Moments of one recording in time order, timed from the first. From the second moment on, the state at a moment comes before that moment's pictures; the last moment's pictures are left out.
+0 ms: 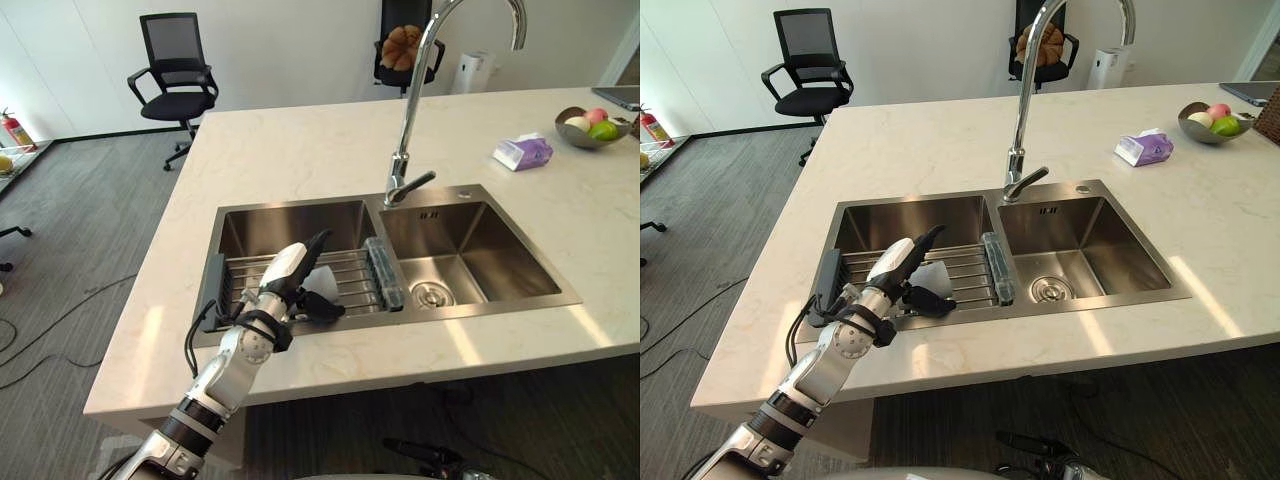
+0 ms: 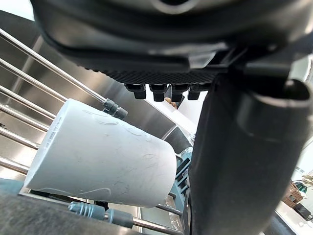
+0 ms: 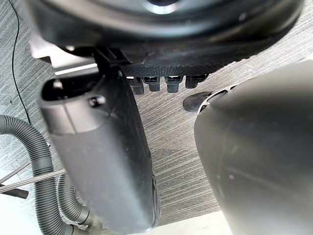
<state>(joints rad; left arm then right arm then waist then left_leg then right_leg) -0.22 0.33 -0.42 0.05 0.44 0.16 0.00 0.06 -0.15 -0.09 1.01 0.31 0.29 0.04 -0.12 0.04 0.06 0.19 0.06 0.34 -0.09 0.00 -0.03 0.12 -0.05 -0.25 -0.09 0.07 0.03</state>
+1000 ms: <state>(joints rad) -0.44 0.34 -0.37 0.29 0.56 0.37 -0.44 0.06 -0.18 -0.07 1.00 0.29 0.41 0.10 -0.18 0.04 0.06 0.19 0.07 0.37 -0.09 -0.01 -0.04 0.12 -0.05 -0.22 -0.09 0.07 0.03</state>
